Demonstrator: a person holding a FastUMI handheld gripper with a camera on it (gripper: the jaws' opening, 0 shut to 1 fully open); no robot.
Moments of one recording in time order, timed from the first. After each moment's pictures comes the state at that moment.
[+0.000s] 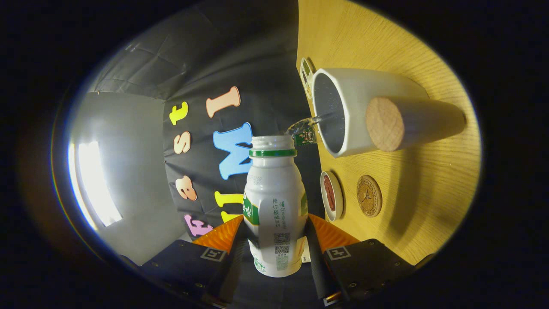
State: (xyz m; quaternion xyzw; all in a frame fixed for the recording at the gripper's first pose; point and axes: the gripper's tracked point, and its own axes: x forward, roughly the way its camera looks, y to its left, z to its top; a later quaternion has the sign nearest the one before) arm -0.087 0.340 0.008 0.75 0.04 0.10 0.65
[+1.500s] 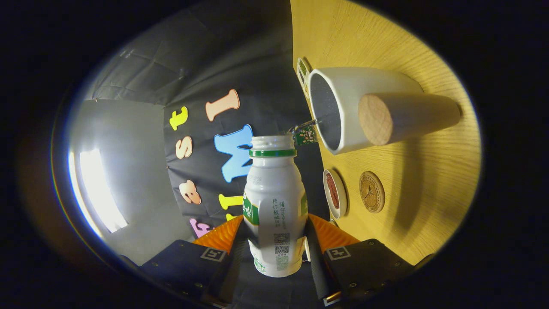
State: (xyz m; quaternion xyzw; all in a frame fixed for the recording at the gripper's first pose) arm -0.089 0.340 0.012 0.76 0.04 0.10 0.64
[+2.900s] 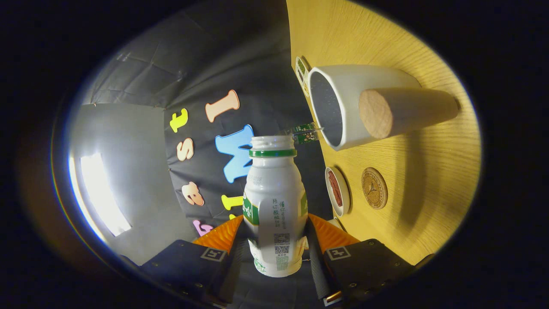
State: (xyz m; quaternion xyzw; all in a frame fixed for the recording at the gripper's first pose) arm -0.091 0.341 0.016 0.77 0.04 0.11 0.62
